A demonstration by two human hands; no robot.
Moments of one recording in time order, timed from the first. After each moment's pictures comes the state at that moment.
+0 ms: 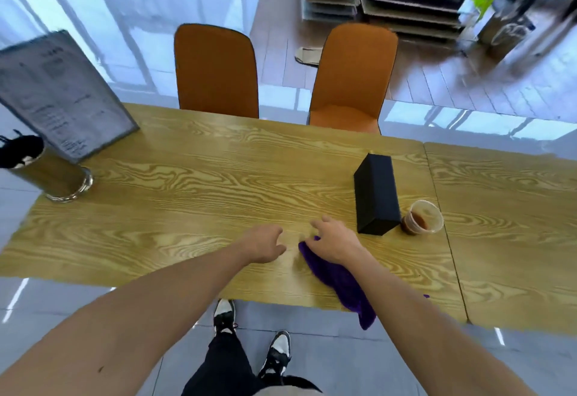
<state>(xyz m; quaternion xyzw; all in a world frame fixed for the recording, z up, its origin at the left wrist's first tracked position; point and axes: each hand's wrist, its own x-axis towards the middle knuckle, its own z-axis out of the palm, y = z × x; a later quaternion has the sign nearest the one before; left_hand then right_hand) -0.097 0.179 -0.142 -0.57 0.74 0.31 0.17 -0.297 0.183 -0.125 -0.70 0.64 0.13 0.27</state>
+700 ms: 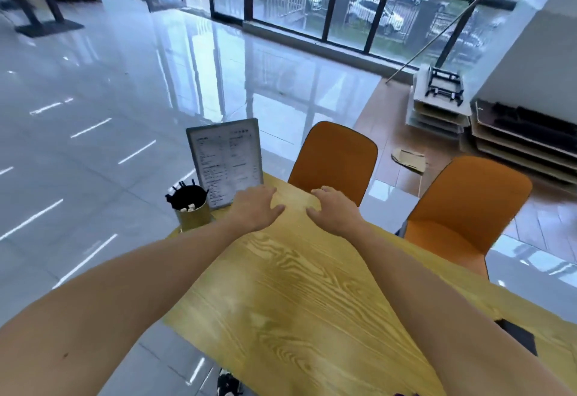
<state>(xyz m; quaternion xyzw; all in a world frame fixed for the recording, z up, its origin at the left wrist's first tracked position) 0.223 0.056 0.001 -0.77 0.63 0.11 -0.06 0.030 -0.024 0.016 -0.87 0.48 0.02 0.14</state>
